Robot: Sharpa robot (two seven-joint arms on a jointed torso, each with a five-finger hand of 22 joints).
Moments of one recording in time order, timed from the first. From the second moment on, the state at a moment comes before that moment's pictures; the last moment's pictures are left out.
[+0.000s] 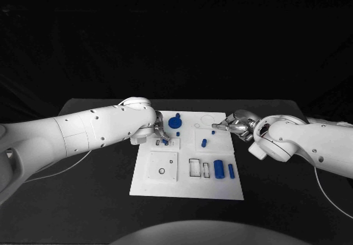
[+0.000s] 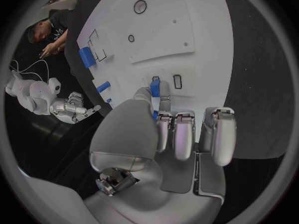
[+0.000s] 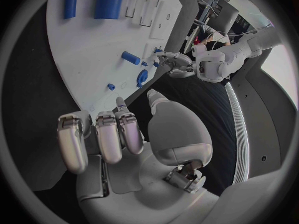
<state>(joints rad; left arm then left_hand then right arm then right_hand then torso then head) 1.31 -0.45 -0.21 1.18 -1.04 0.16 -0.64 1.38 -0.01 -0.02 0.29 0.54 1.13 0.02 0.25 0.74 1.47 -0.04 1.57 1.31 1.47 -0.06 1.57 1.31 0.01 1.47 0.08 1.57 1.31 1.25 -0.90 -0.21 1.57 -0.81 -0.31 -0.27 1.06 0.04 0.08 0.22 0.25 0.80 0.20 0.08 0.11 1.46 0.13 1.56 1.31 1.46 0.08 1.56 1.31 0.01 1.46 0.18 1.57 1.31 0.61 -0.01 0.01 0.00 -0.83</state>
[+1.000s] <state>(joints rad) 1.31 -0.45 -0.21 1.18 -1.04 0.16 -0.64 1.38 -0.01 -0.01 0.29 0.52 1.13 0.02 0.24 0.74 1.47 -0.03 1.57 1.31 1.47 -0.06 1.57 1.31 0.01 1.47 0.08 1.57 1.31 1.25 -0.90 -0.21 1.57 -0.81 -0.31 -0.27 1.07 0.04 0.08 0.22 0.25 0.80 0.20 0.08 0.11 1.47 0.14 1.56 1.31 1.46 0.08 1.56 1.31 0.01 1.47 0.18 1.57 1.31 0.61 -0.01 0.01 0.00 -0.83</state>
